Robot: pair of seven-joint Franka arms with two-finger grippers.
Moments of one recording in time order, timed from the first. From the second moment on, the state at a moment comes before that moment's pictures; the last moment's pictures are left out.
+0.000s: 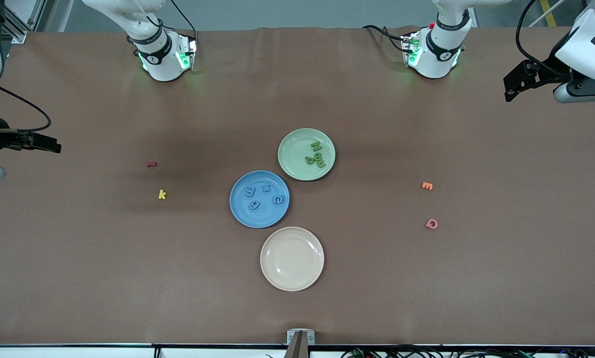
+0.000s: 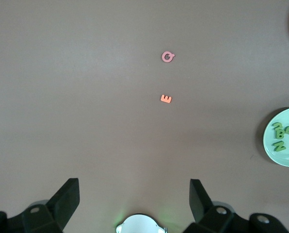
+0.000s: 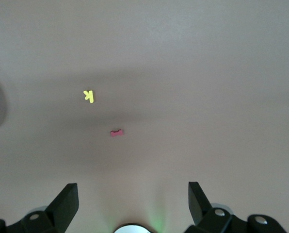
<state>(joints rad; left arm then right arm) 0.01 -0.13 -0.15 -1.61 0.04 1.43 -0.14 -0.10 0.12 -0.03 -1.57 -0.03 1.48 -0.05</state>
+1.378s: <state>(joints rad) 0.01 -0.12 -0.14 -1.60 0.04 1.43 -0.14 -0.13 0.12 -0.01 -1.43 -0.03 1.38 -0.05</state>
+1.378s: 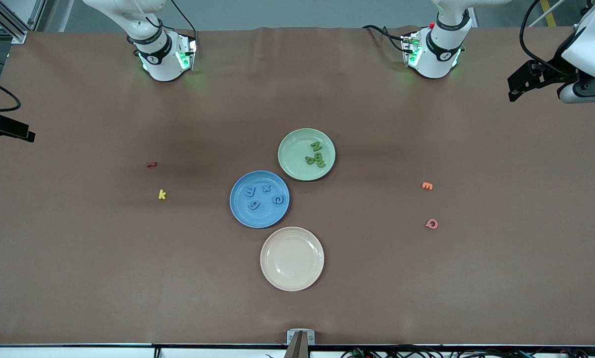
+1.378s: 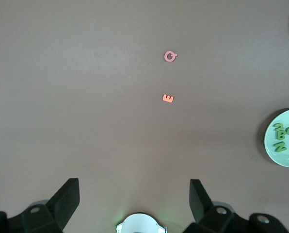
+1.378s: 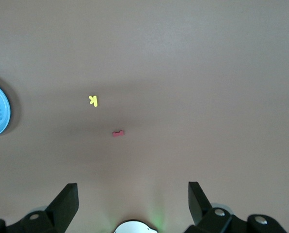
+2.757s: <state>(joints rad) 0.08 -0.12 -0.16 -1.60 0.01 1.45 -0.13 -0.02 -0.07 -0.06 -1.54 0.02 1.36 -0.04</state>
